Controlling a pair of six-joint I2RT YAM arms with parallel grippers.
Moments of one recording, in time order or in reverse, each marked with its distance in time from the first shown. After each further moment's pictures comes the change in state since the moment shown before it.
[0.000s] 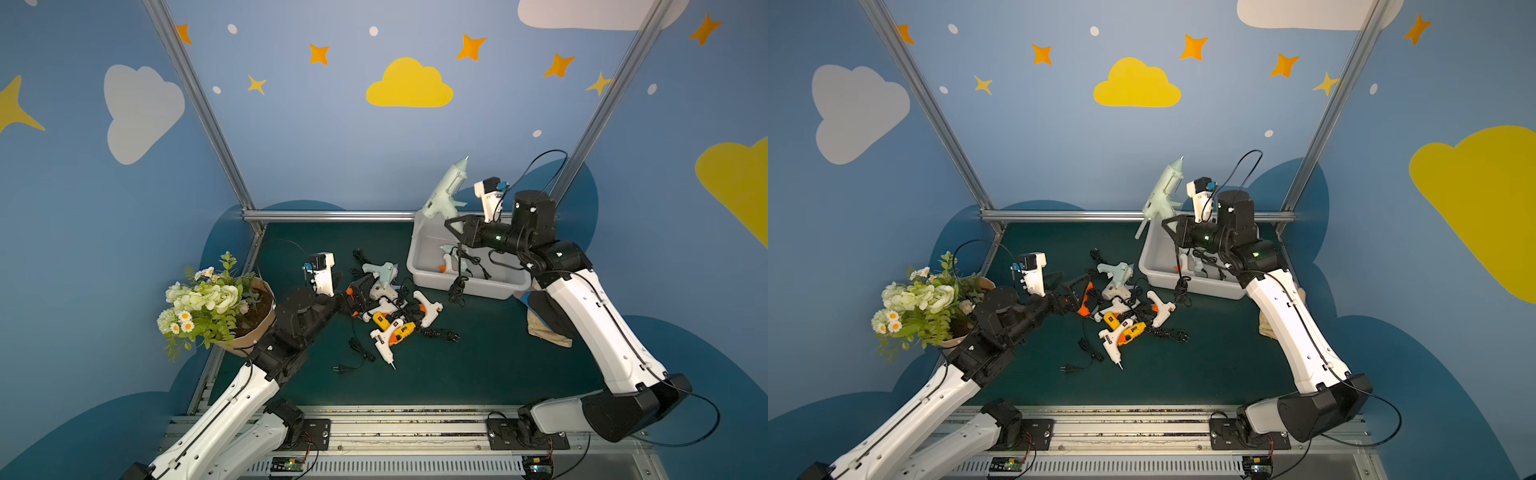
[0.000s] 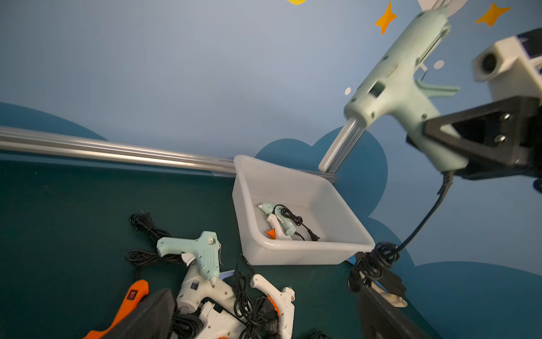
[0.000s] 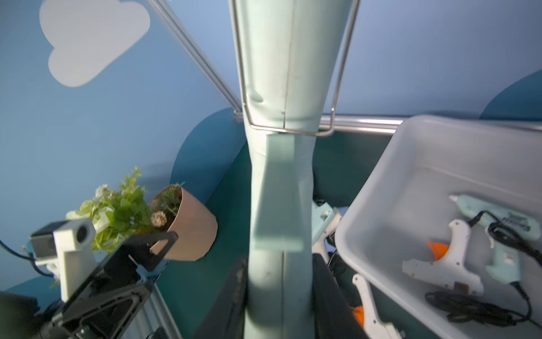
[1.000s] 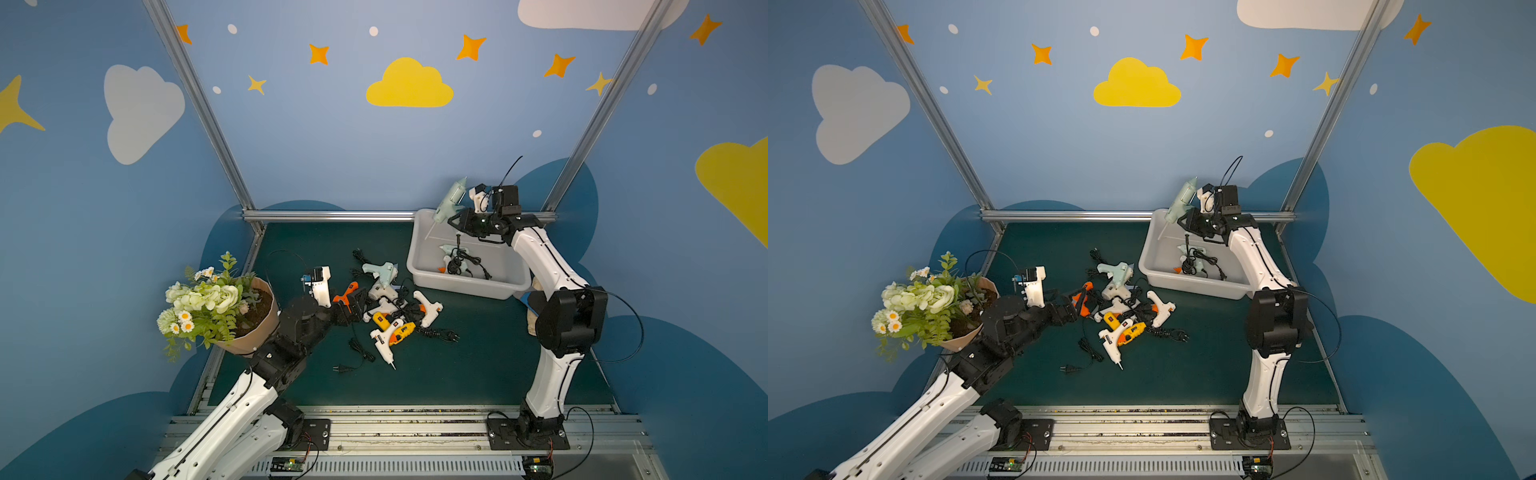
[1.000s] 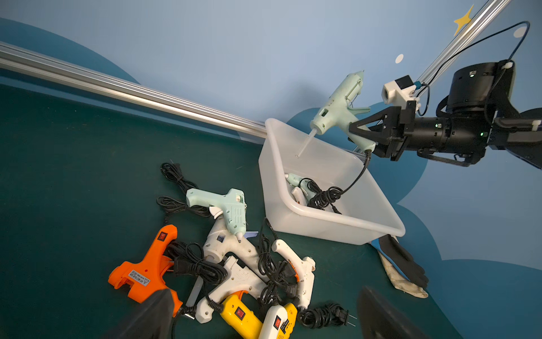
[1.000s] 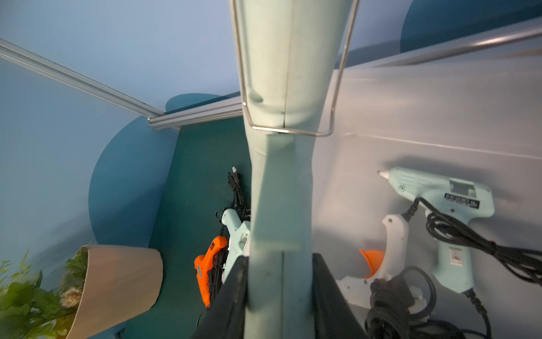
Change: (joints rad) left arm 0.000 -0.064 -0.072 -0.117 -0.075 -0.059; right arm -0.187 0.541 0.213 -0.062 -0.104 0.043
